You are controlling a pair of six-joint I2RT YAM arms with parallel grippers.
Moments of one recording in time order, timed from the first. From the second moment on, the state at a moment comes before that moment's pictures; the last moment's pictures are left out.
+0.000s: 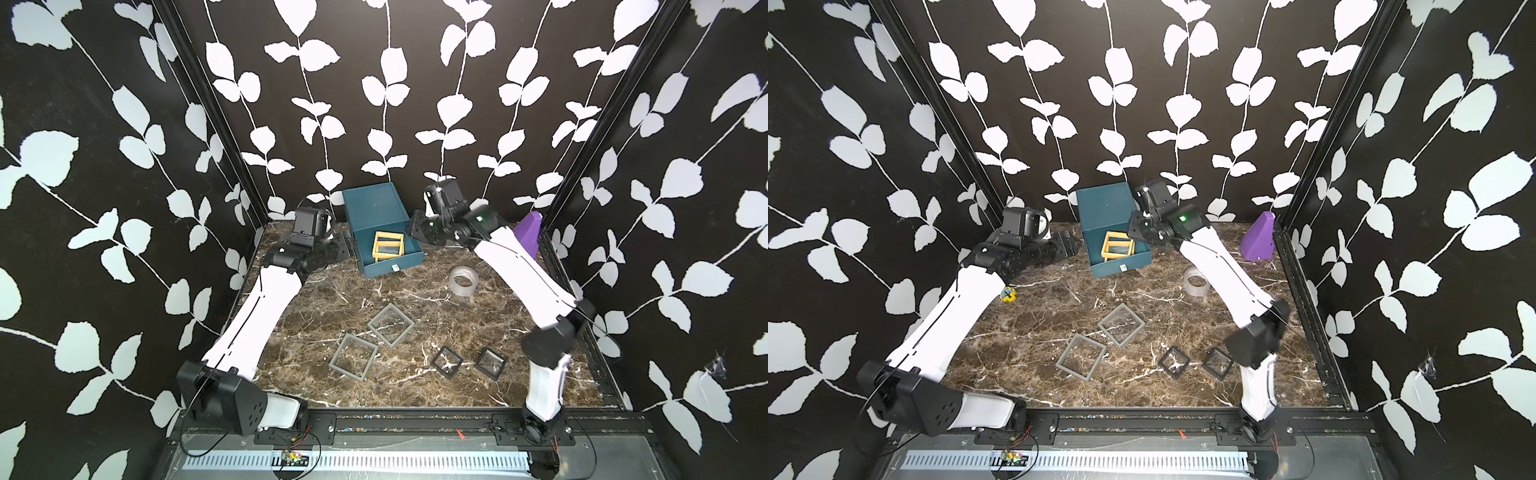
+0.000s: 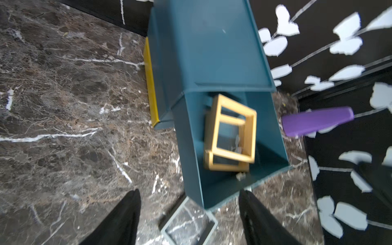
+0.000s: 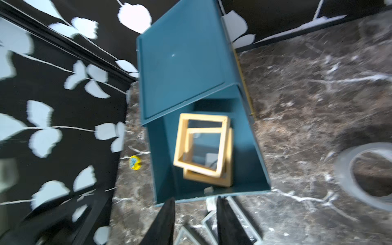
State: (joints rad) left arm -0.28 1.42 1.46 -0.73 0.13 -0.54; right arm 0.65 1.87 2.10 -0.92 -0.06 0.75
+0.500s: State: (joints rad) left arm -0.19 1.77 1.69 -0.60 0.26 -0.58; right arm 0.61 1.74 1.44 -0.44 -0.31 1.02
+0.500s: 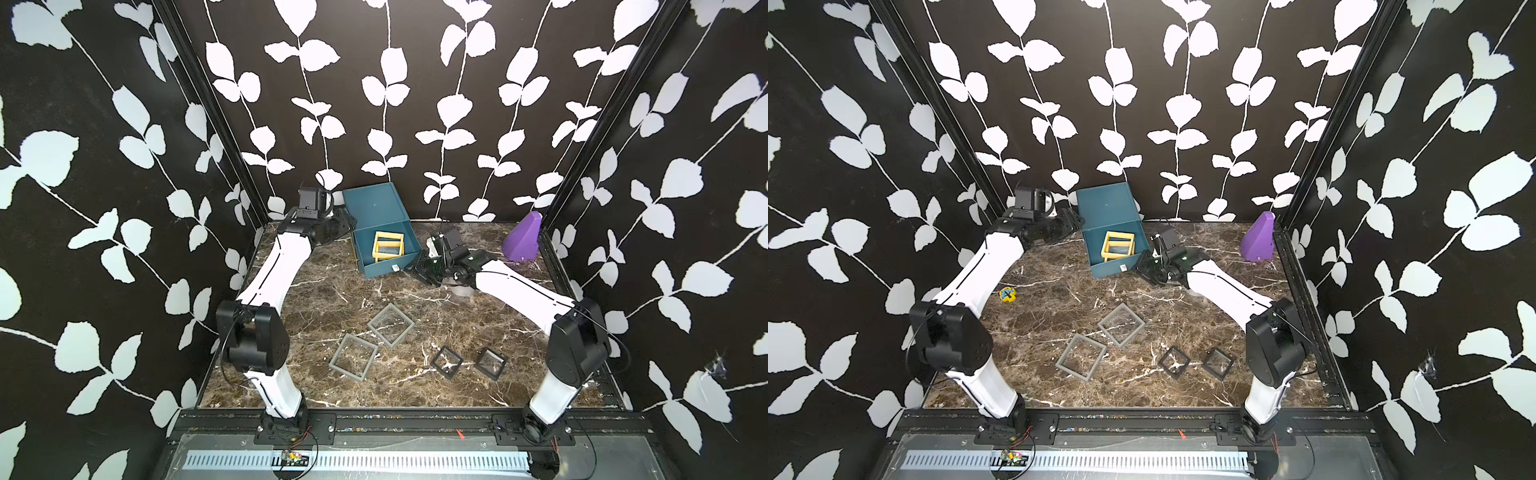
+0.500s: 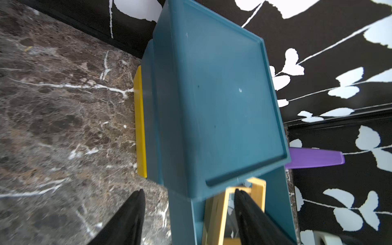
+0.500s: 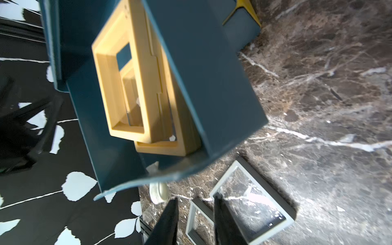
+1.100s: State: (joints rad) left arm -0.19 1.88 1.75 -0.56 0.31 -0.56; right arm 0.60 1.81 1.44 -0.31 -0.35 1.09
